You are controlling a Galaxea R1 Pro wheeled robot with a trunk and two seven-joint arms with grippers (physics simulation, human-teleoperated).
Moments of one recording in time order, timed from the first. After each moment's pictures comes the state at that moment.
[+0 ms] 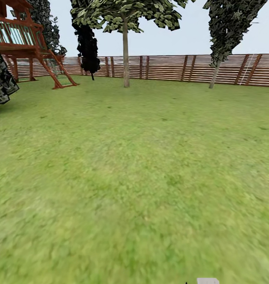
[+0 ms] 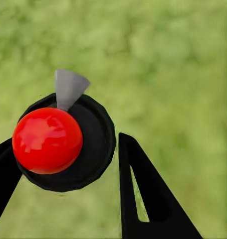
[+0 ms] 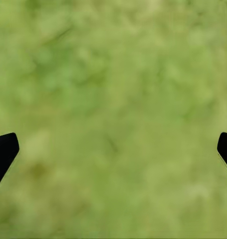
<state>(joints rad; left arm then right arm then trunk) -0.28 0.19 0.43 -0.15 -0.07 -0.42 0.07 -0.37 -0.02 -0.17 -0.03 0.26 -0.45 -0.21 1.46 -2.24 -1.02</state>
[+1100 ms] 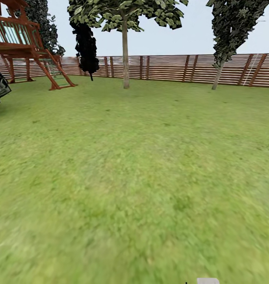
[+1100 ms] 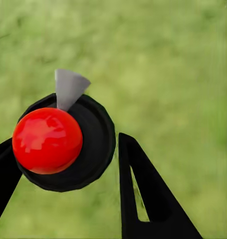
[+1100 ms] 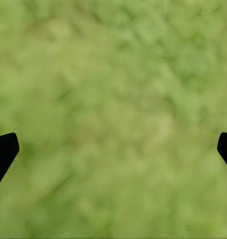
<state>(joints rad) -0.28 0.19 0.43 -0.15 -0.07 -0.42 0.07 -0.37 -0.02 -0.17 -0.03 0.26 -0.45 -0.21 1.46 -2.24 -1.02</state>
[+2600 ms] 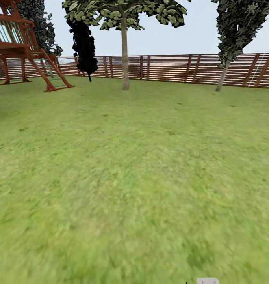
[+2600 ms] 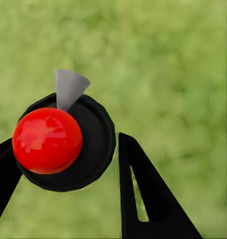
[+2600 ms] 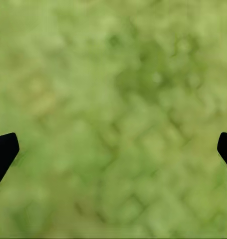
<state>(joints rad) -0.28 0.19 0.43 -0.15 -0.07 -0.42 0.07 -0.37 -0.02 -0.17 -0.03 0.26 -0.45 -0.21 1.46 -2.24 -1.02</state>
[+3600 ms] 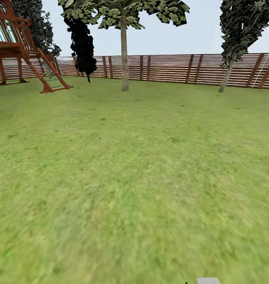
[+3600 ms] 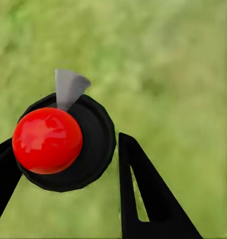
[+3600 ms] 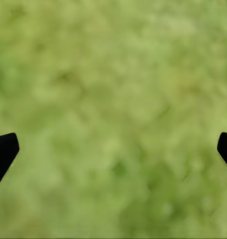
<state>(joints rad) -0.28 0.19 0.43 -0.15 -0.07 -0.42 0.07 -0.37 -0.02 -0.17 -0.03 0.26 -0.45 -0.21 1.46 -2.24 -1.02</state>
